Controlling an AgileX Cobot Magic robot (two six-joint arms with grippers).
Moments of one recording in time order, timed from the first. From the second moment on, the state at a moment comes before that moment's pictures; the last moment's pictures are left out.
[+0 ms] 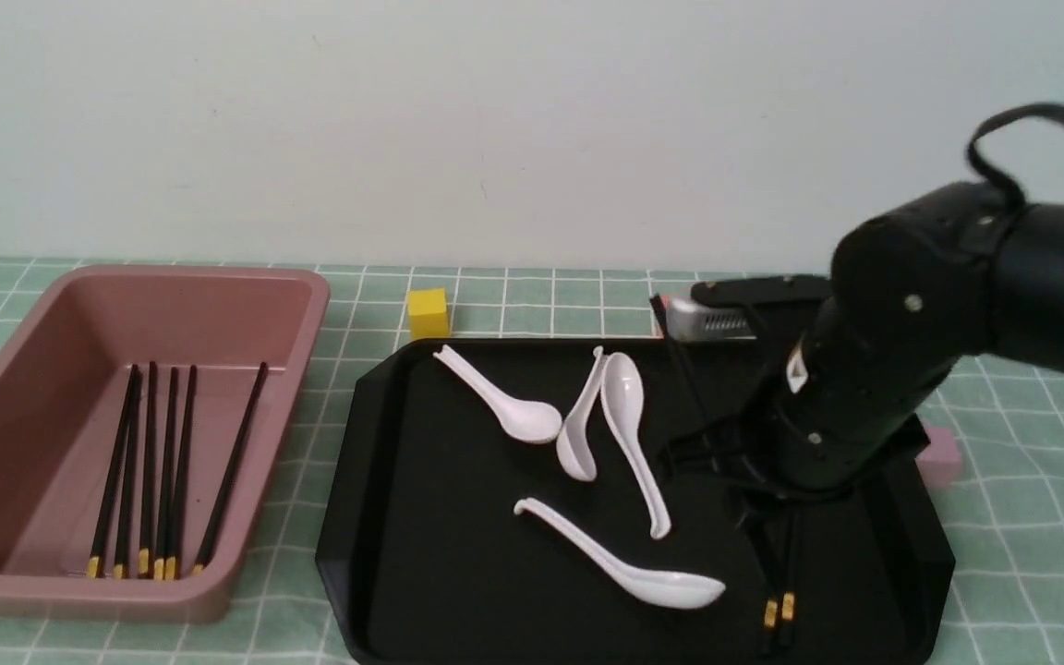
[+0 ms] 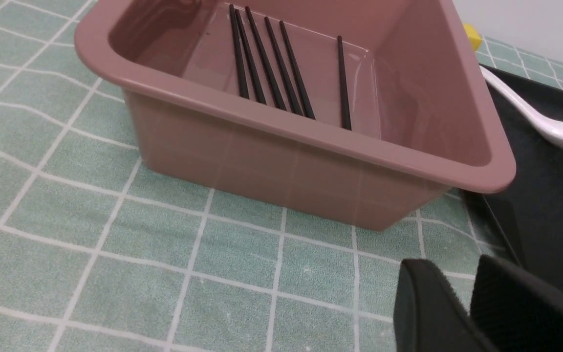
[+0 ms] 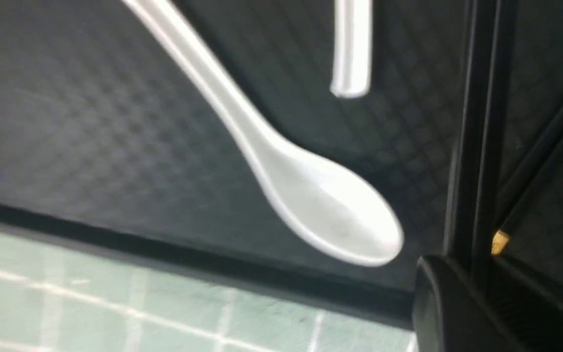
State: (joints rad) right arm 0.54 1.64 -1.22 0.07 0.86 0.39; left arm -0.07 -0.01 0.03 0.02 0.39 -0.36
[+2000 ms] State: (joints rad) right arm 0.70 1.42 -1.68 0.37 1.24 -0.23; left arm -0.07 -0.01 0.03 0.02 0.39 -0.36
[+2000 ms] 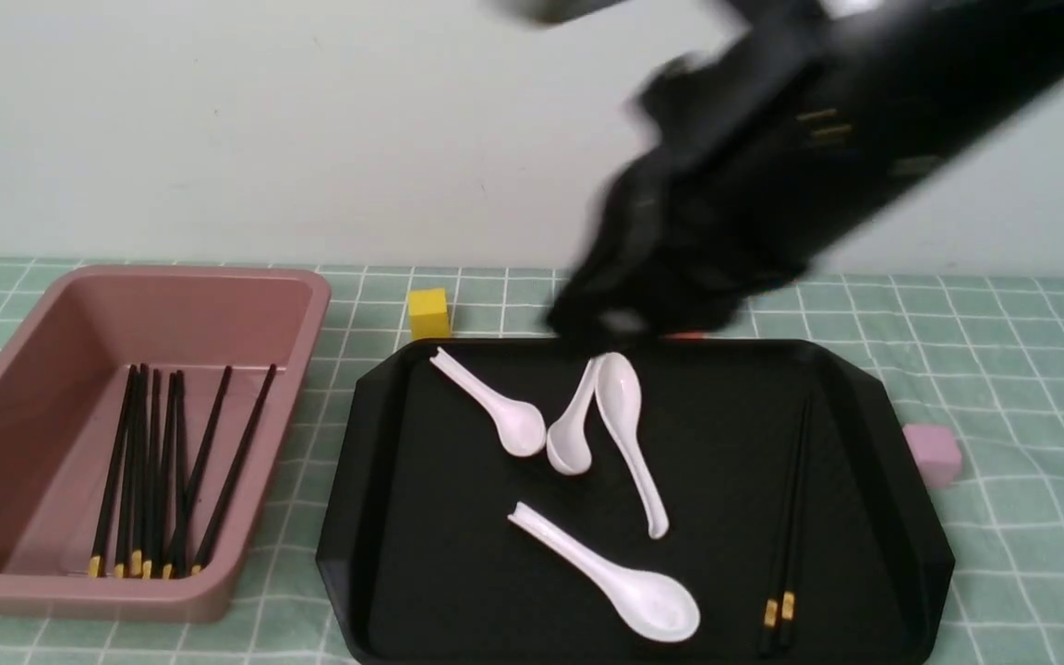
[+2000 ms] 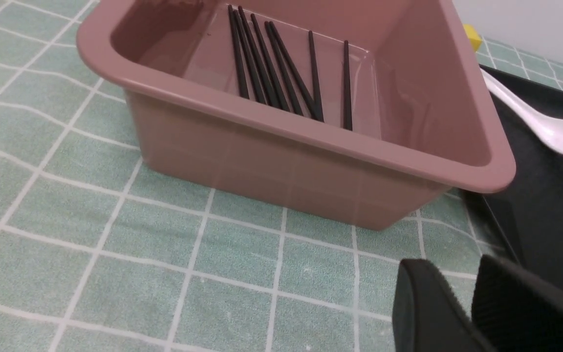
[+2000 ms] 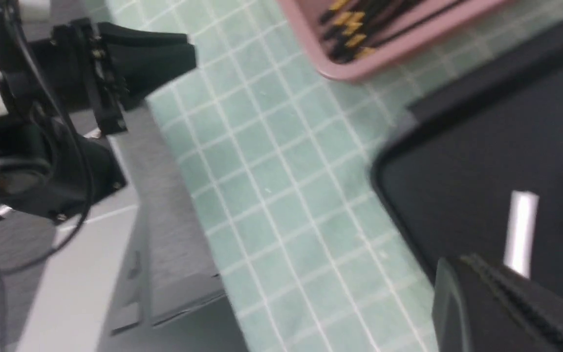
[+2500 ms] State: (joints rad) right arm 0.70 0.37 -0.75 0.14 0.65 -0.16; left arm -0.07 -0.01 0.03 0.02 0.39 -0.36
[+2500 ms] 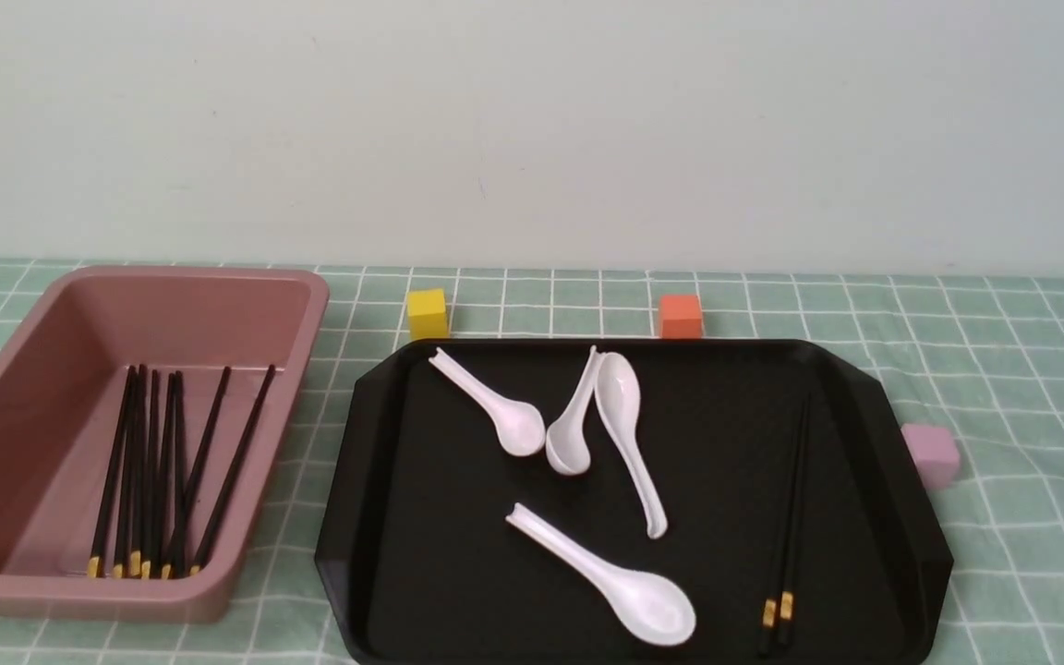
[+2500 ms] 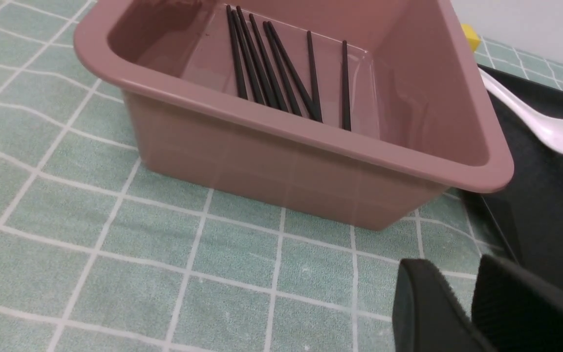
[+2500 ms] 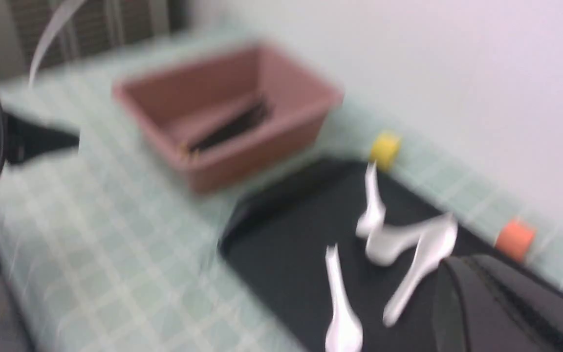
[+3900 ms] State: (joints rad) right arm 0.56 0.09 -0.25 0.08 0.35 -0.03; left arm -0.07 -0.01 0.03 0.02 0.39 -0.36
